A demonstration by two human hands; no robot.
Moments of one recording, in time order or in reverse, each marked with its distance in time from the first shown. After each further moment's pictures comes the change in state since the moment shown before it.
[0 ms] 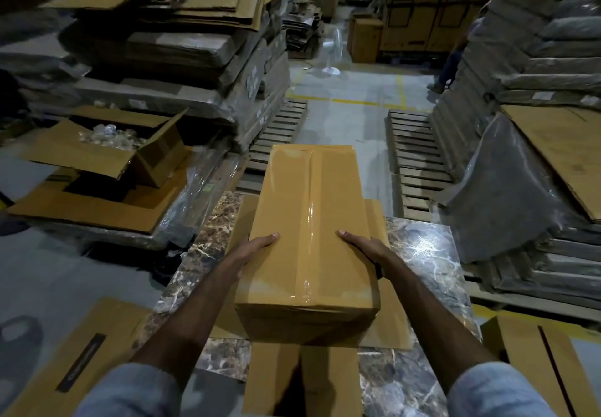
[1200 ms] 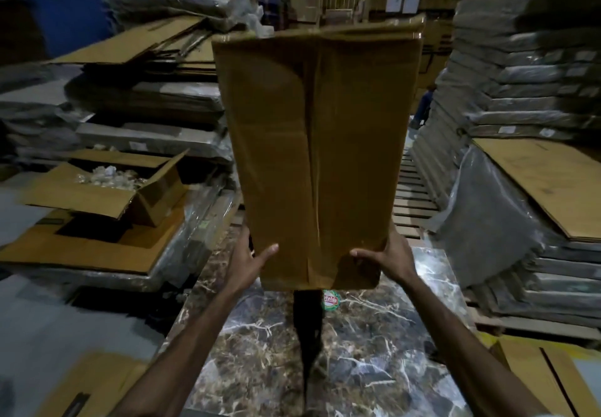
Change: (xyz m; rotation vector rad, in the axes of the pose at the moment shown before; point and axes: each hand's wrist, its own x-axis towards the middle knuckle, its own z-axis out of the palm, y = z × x) left_hand -0.045 0.029 -0.029 0.121 0.159 0.716; right_hand -0.089 -0.042 0.008 -0.265 0.381 -0.617
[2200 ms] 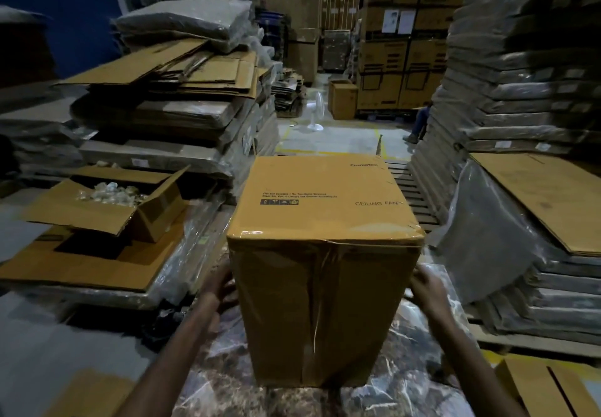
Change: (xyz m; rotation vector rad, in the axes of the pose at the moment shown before) left_hand -0.024 -0.001 -0.039 -0.385 0.116 -0.509; right_hand -0.046 0.047 -0.030 0.329 0.131 0.158
